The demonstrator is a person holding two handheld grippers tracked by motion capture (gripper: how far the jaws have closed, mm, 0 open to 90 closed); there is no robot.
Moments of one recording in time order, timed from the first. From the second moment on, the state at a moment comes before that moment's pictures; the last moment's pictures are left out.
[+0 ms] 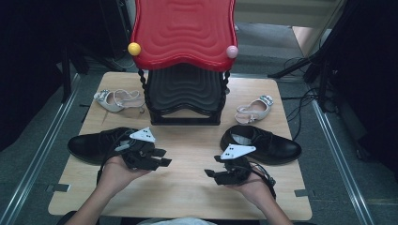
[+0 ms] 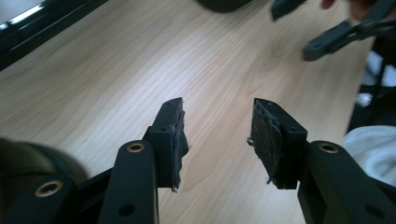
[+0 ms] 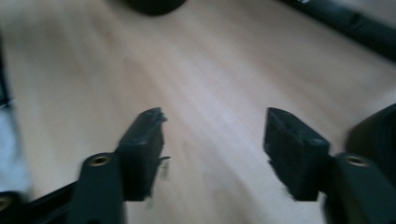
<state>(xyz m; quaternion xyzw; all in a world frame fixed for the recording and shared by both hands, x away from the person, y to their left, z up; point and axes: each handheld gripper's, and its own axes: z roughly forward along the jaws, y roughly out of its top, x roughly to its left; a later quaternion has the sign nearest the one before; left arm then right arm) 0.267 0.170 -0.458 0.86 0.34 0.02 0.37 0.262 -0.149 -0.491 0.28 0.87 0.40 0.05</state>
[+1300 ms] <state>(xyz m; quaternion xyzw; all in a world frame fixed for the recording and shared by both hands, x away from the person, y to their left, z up) 0.266 0.198 -0.451 0.85 0.39 0.03 0.36 0.274 -0.156 -0.476 0.28 0.88 0.39 0.01</state>
